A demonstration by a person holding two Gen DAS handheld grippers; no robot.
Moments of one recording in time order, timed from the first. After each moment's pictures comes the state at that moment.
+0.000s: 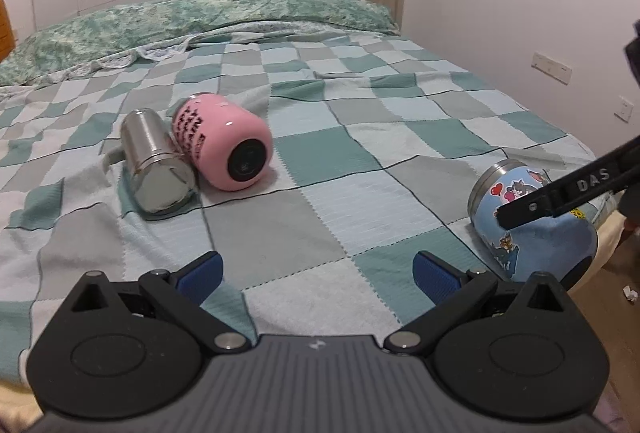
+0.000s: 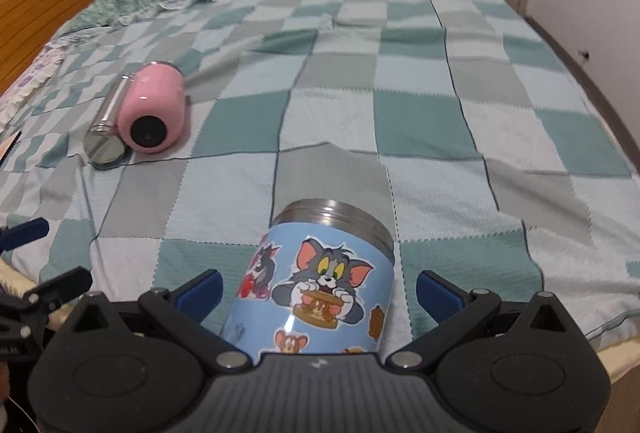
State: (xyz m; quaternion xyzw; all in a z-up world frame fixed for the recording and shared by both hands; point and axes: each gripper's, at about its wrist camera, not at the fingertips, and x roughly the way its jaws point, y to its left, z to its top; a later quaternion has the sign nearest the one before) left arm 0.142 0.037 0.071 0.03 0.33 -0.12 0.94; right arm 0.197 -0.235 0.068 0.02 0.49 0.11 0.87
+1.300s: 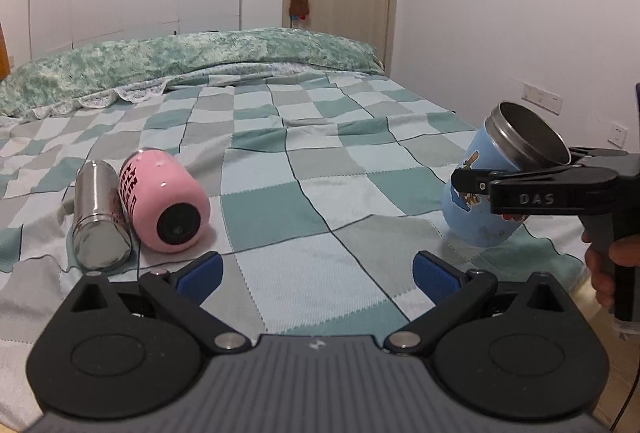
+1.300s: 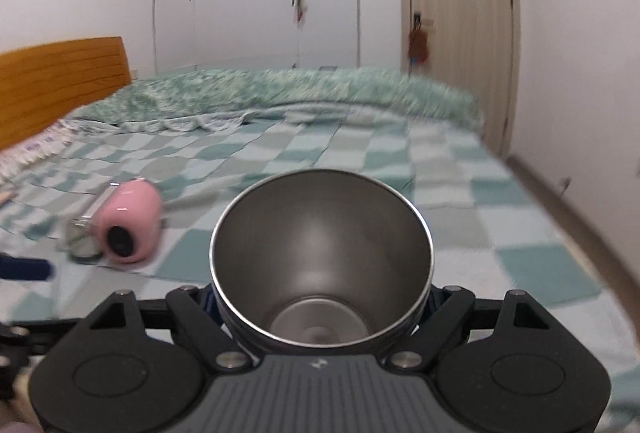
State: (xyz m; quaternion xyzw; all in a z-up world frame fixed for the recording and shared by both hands) left arm 0.163 -0.030 0.079 0.03 0.27 -0.12 0.96; right arm 0.201 -0.279 0.077 -0.03 0.23 0.10 0.97
